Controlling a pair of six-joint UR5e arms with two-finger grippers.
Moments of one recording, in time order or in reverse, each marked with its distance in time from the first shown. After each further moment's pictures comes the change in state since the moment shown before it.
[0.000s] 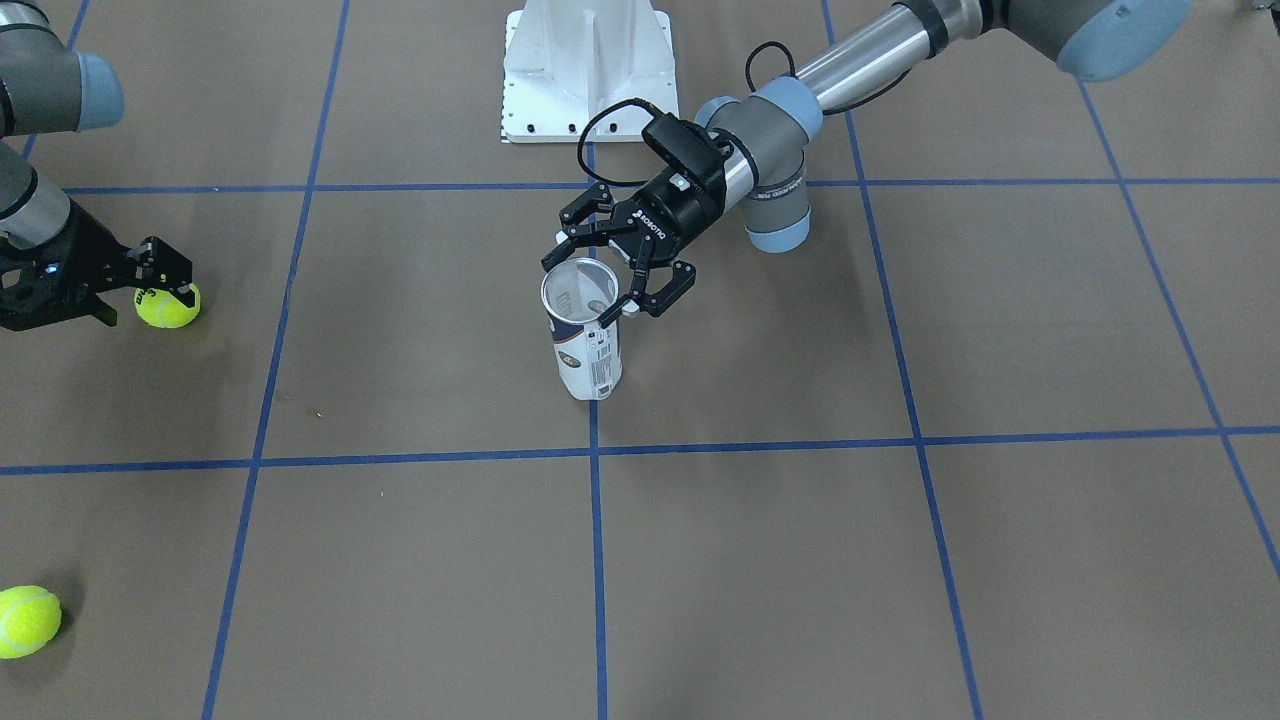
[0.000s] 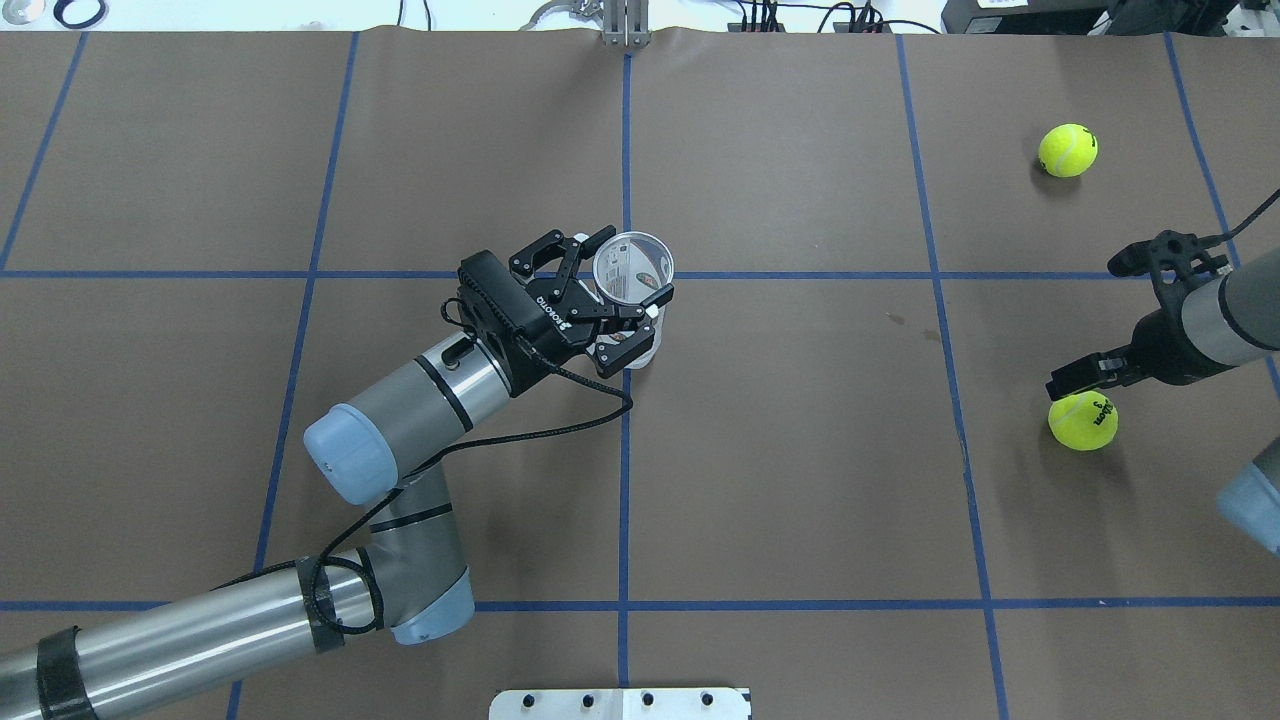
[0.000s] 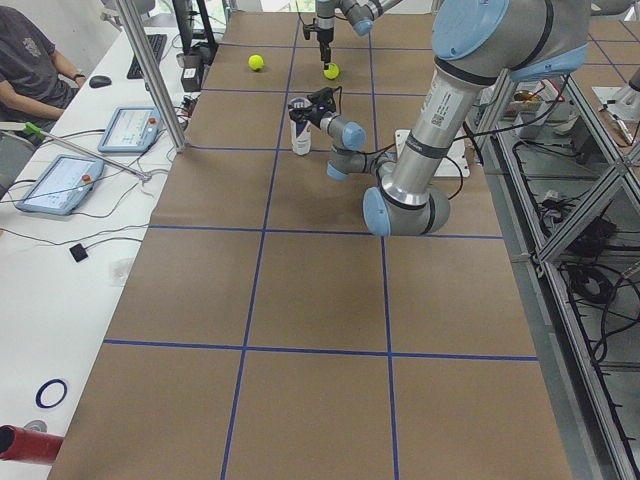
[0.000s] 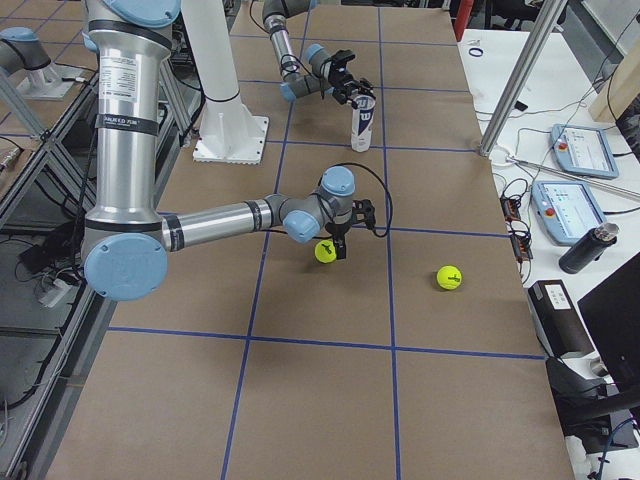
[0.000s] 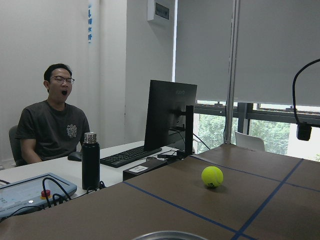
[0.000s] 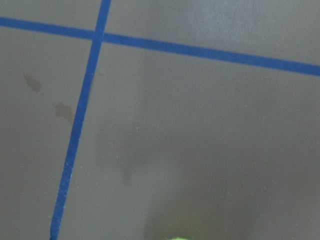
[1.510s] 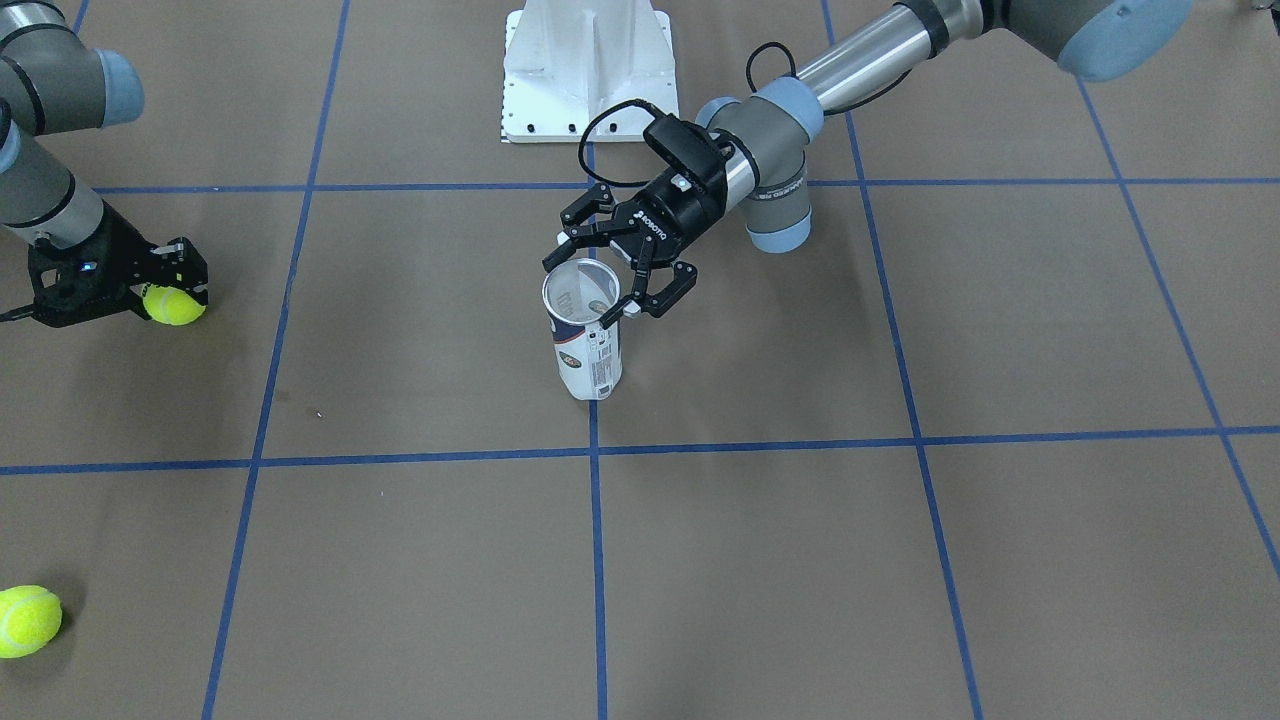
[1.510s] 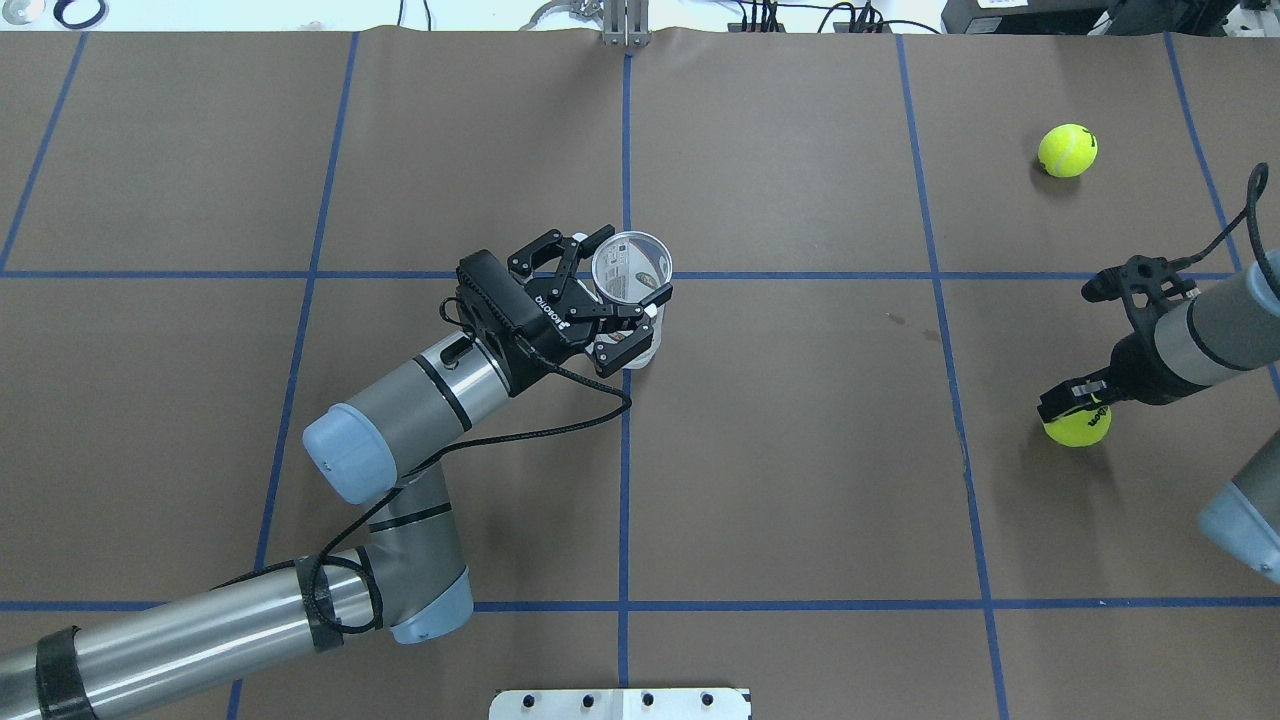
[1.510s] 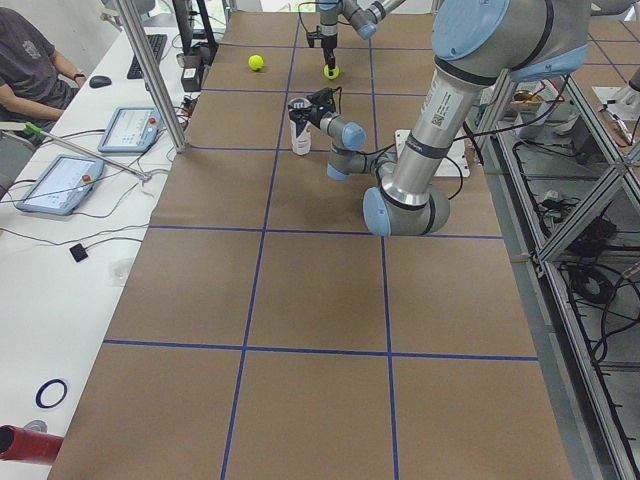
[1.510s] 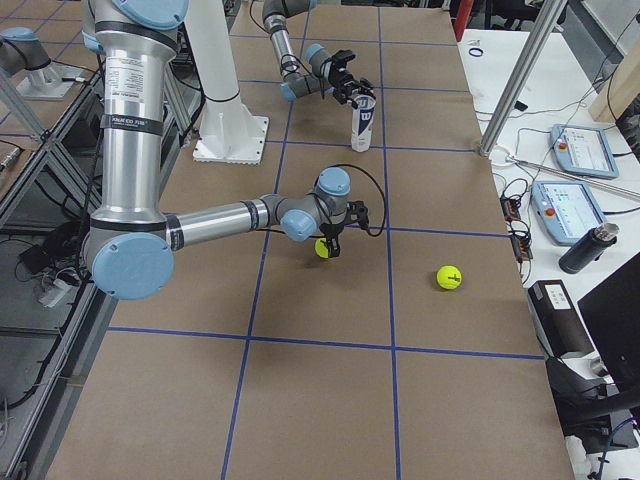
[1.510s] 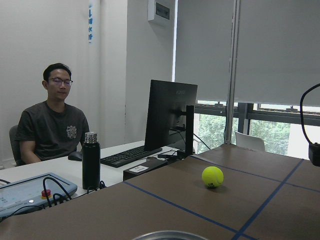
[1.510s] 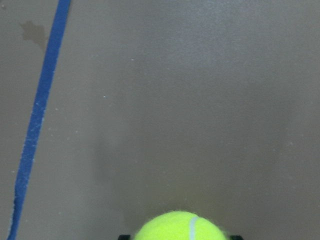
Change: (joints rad) left arm -0.001 0.001 0.000 0.000 0.000 -0.002; right arm -0.026 0.032 0.006 -0.053 -0.005 -0.010
